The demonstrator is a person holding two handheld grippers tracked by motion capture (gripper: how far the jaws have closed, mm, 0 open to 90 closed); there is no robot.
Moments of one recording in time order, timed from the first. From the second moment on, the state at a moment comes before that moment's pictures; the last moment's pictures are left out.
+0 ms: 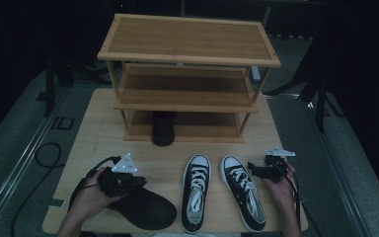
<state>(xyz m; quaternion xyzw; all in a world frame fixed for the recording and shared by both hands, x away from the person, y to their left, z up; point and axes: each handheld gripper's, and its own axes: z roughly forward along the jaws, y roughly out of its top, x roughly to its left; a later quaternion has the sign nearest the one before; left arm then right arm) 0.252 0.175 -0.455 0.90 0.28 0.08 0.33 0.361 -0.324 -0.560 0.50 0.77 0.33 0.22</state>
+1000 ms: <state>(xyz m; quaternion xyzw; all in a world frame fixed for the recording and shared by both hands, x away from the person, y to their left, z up) 0.249 0.170 -0.469 0.91 0.27 0.06 0.30 0.361 -0.324 -0.560 0.50 0.77 0.33 0.22</state>
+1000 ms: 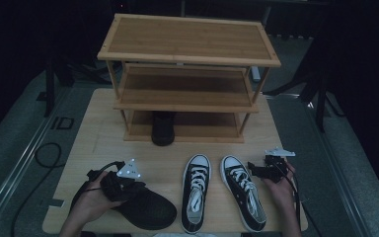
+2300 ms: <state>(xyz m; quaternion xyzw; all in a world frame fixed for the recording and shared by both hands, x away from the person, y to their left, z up) 0.238 0.154 -0.470 0.93 0.25 0.11 0.24 0.361 -0.324 -0.560 0.50 0.77 0.33 0.22</state>
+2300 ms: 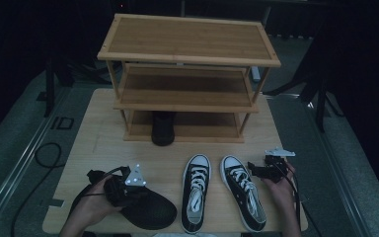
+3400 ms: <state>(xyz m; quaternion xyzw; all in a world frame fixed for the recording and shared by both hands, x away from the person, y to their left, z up) 0.271 0.176 -0.467 0.87 0.37 0.15 0.28 0.361 -0.324 -0.560 0.50 0.77 0.33 0.22</state>
